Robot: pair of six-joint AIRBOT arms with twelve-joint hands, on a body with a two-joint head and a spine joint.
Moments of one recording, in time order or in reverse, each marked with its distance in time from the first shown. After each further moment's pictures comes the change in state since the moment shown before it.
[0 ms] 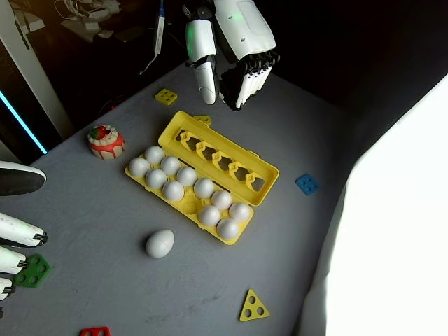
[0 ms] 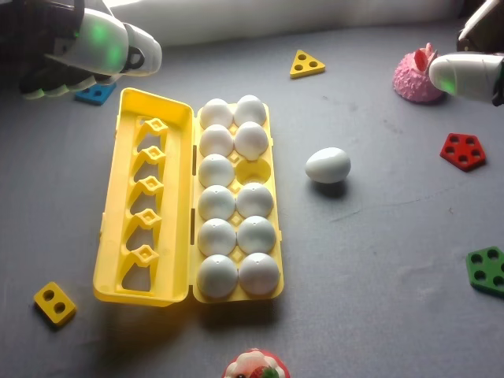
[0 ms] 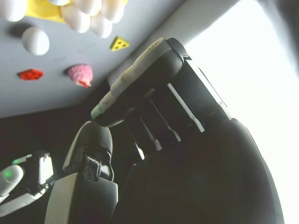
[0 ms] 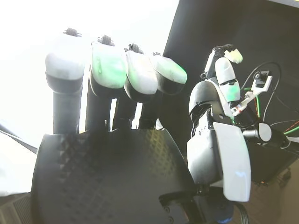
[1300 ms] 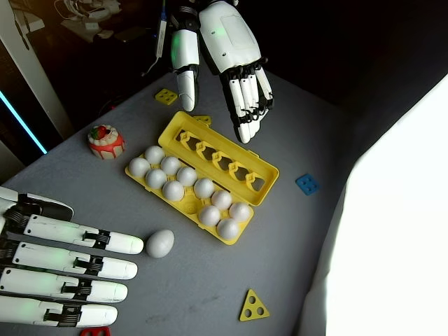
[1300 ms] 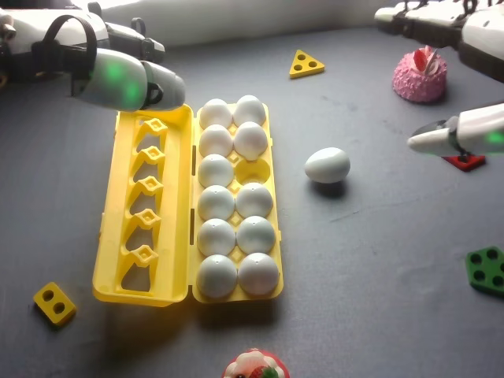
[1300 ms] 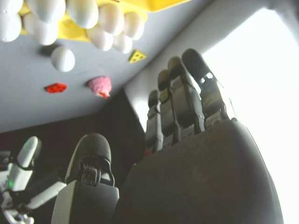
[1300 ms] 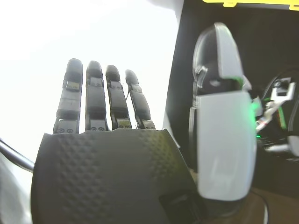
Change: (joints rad) left arm 0.094 0.012 -0.042 0.031 0.048 0.000; right arm 0.069 -0.152 0.026 0.565 -0.193 -0.335
